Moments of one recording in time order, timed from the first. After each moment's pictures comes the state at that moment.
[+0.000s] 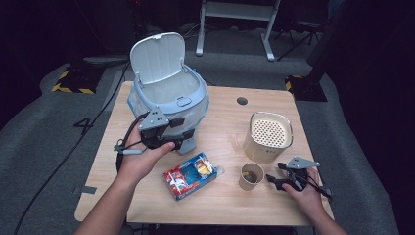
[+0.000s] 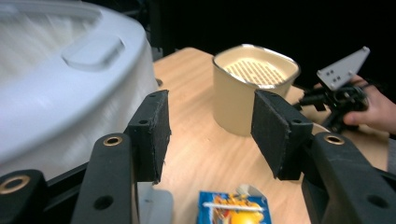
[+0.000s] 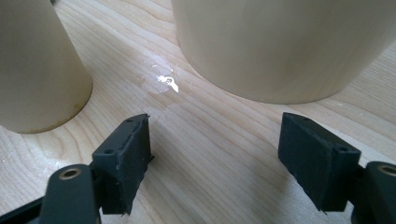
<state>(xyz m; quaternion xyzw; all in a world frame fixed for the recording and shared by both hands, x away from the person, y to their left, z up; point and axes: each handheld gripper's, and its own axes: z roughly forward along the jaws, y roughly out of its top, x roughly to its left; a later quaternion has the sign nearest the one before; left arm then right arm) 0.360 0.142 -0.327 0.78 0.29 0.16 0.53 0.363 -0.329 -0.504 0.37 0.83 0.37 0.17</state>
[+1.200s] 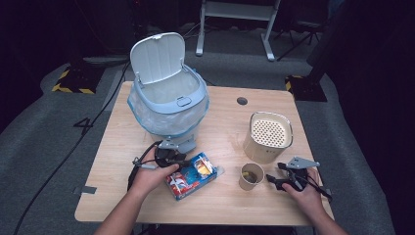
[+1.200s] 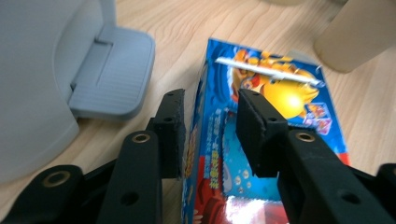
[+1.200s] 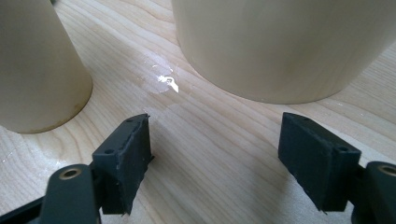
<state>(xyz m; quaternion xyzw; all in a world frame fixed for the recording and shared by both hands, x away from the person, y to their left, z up) 0.383 0.135 -0.469 0.84 0.36 0.03 0.41 0.363 -0.329 -0.504 0.37 0.83 0.37 0.17</state>
